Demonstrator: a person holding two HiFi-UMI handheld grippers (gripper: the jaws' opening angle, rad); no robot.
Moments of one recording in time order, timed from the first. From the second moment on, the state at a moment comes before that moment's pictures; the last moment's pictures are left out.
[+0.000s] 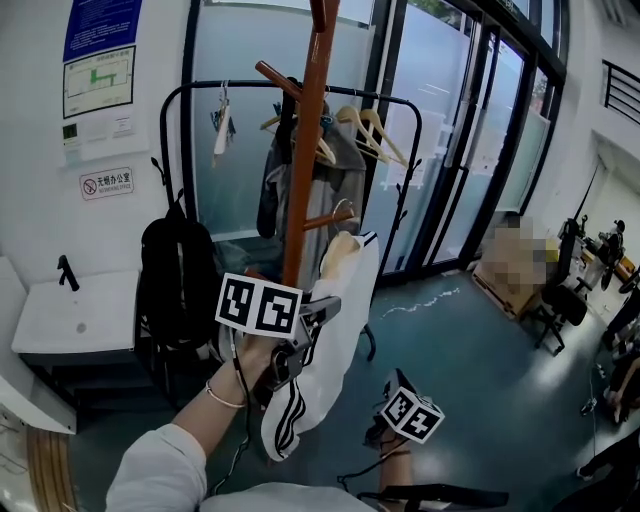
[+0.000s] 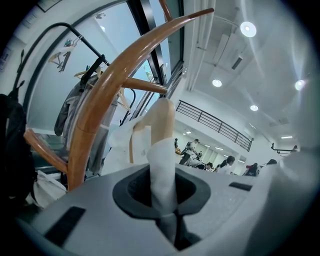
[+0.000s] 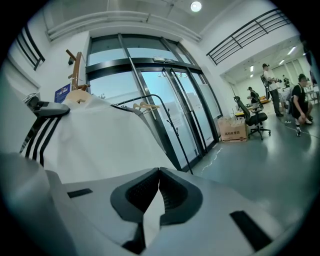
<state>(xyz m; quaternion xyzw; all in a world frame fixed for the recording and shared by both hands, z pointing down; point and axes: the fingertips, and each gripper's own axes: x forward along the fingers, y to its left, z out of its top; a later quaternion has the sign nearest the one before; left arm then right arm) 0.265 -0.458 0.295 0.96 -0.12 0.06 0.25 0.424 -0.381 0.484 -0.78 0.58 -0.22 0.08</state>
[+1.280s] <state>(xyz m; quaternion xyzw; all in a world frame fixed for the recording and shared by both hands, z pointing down) 0.254 -0.490 0.325 0.95 -0.15 0.07 0.28 0.417 -0.385 0.500 -0.78 0.58 -0.25 0.07</state>
